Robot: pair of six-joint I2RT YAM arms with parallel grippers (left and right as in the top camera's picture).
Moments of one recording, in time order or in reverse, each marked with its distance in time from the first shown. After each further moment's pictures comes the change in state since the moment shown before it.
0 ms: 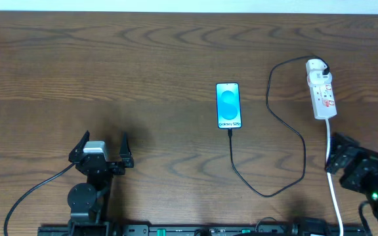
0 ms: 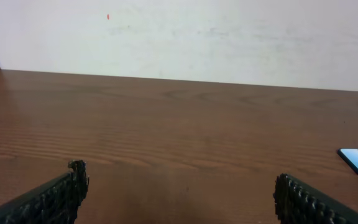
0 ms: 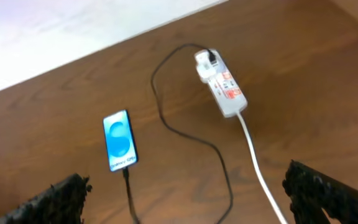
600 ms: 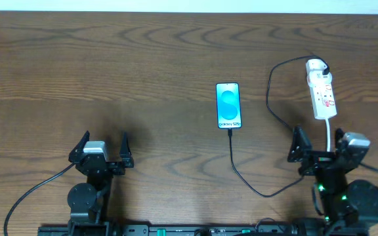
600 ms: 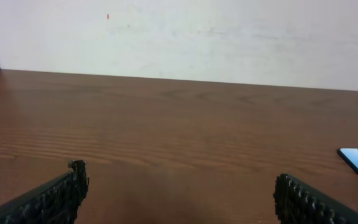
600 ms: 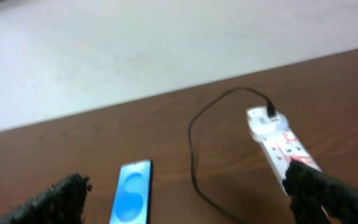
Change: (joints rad) left arm 0.000 0.000 0.002 -0.003 0.001 0.000; right arm 0.082 -0.515 -1.009 0.937 -0.080 -0.031
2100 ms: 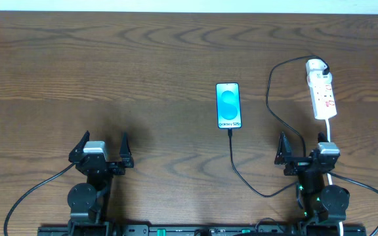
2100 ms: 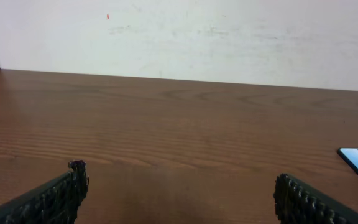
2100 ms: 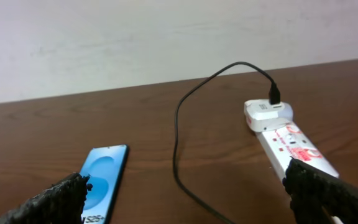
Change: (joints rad) left arm 0.000 0.000 0.000 0.000 0.000 0.000; right arm 0.000 -0.222 -0.460 0.323 -0.002 -0.129
